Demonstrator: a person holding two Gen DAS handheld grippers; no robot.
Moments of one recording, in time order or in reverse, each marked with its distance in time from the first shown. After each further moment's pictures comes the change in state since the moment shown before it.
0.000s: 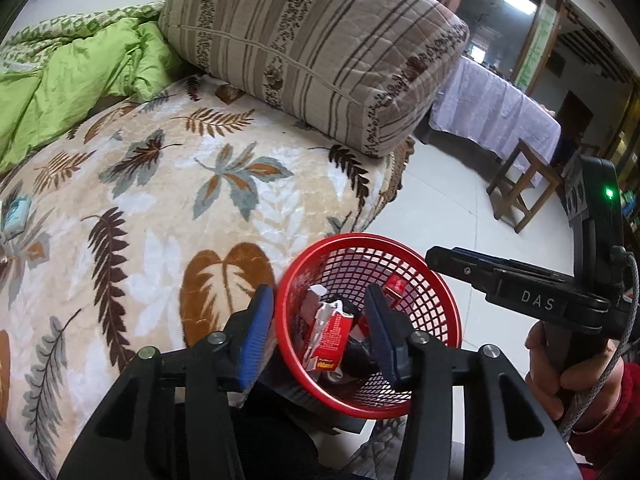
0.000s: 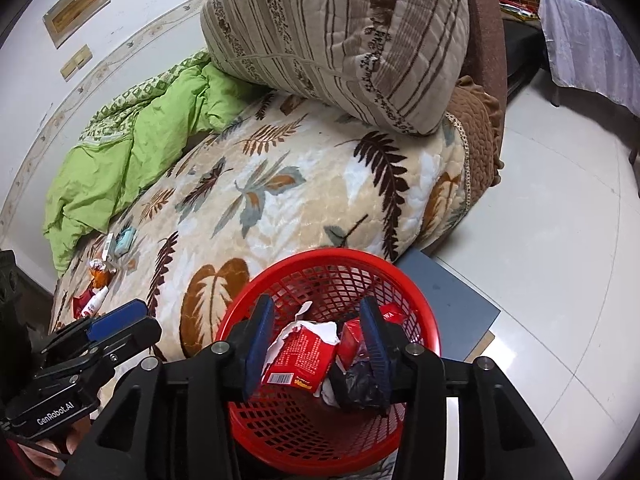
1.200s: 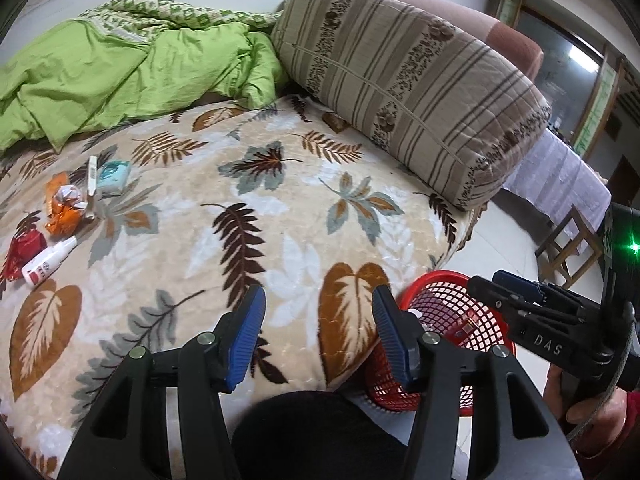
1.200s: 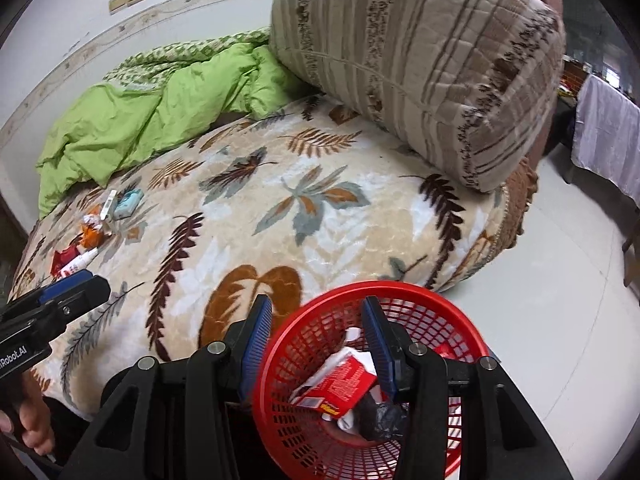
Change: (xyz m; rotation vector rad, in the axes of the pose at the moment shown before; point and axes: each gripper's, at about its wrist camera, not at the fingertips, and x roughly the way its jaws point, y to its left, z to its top) left arm -0.061 0.095 -0.019 -0.199 -0.125 0.178; right arm 0.024 0.104 -0.001 -0.264 -0.035 -0.091
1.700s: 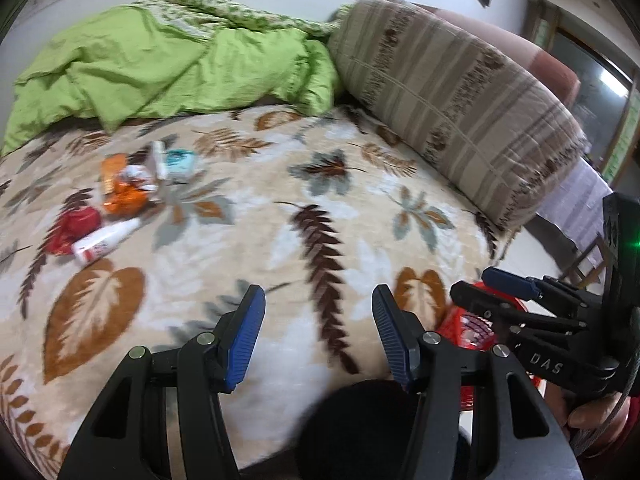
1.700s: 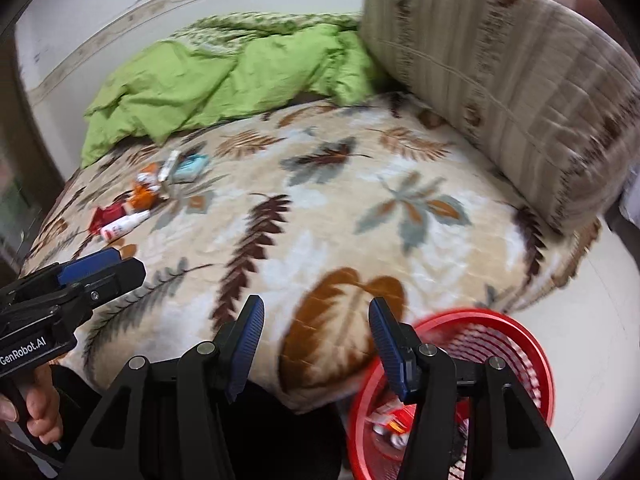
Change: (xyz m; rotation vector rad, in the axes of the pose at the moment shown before) left arm -0.030 0.066 -0.011 -0.096 -0.042 0.119; right arm 0.024 0.089 0.009 -0.195 0.028 0.155
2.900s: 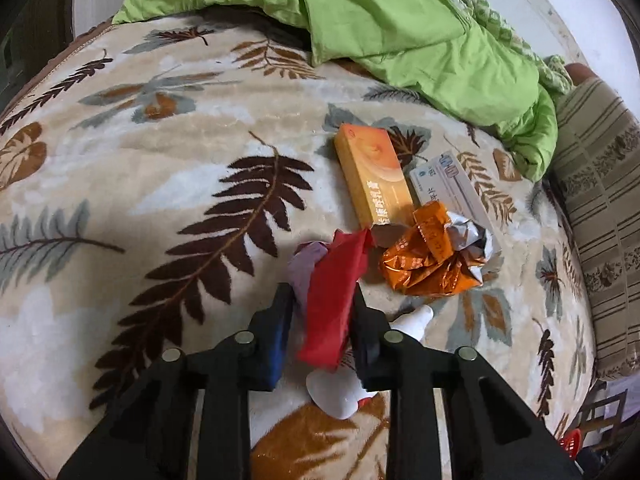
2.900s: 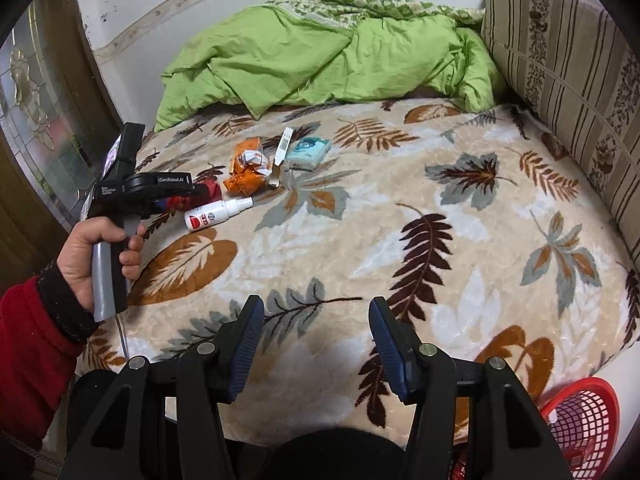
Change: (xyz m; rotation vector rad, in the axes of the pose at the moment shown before) left arm 0.090 0.280 0.054 -0.456 0.103 0.264; right arm 0.063 0.104 0.031 -0.129 0.077 0.243
